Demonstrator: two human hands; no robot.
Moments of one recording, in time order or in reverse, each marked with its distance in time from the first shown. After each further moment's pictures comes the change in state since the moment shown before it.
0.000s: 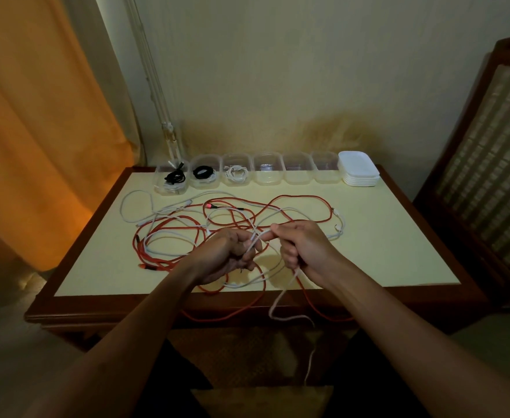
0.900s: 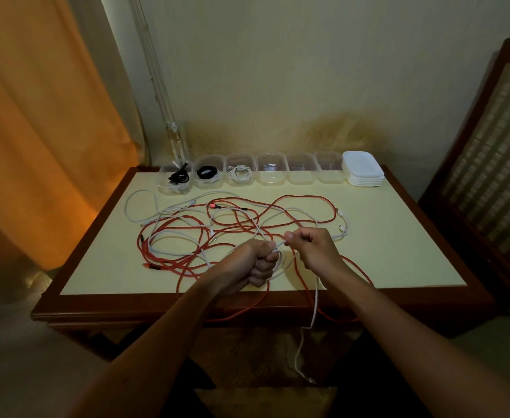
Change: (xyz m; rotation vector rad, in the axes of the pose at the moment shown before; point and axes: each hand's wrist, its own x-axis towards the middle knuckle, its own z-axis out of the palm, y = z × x) left_hand 0.006 -0.008 0.034 -0.102 -0.032 -0.136; right_hand 0.018 0.033 -0.021 -0.381 0.236 -0.177
